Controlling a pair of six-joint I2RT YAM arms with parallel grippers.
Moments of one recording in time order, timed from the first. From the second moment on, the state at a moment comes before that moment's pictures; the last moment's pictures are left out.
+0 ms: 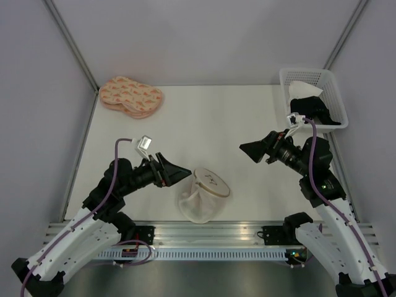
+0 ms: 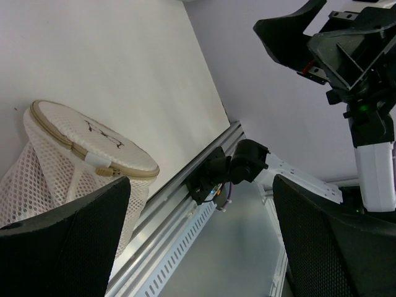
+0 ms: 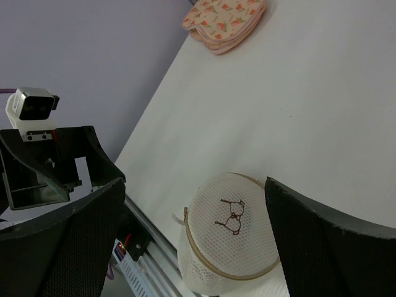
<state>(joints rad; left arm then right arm) -0.67 0.54 0.58 -0.21 0.31 -0.92 0.28 0.68 0.76 -0.21 -0.50 0.63</state>
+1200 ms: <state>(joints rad) -0.67 1.21 0.57 0.01 0.29 -1.25 0.28 0.57 0.69 -0.35 -0.43 0.68</state>
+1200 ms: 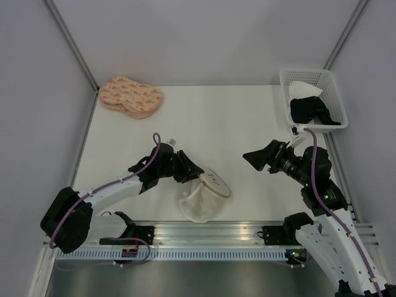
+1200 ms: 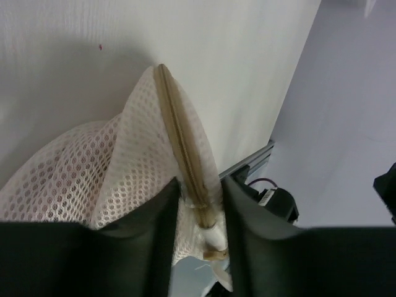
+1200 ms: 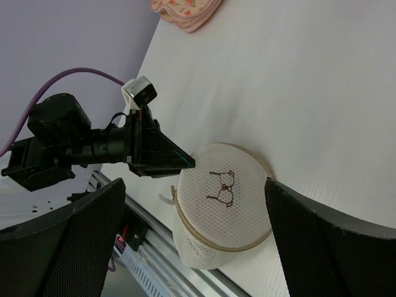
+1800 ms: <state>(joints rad) -0.78 0.89 0.44 0.10 -0.02 -1.34 0.28 0.72 0.73 -0.49 -0.37 0.54</state>
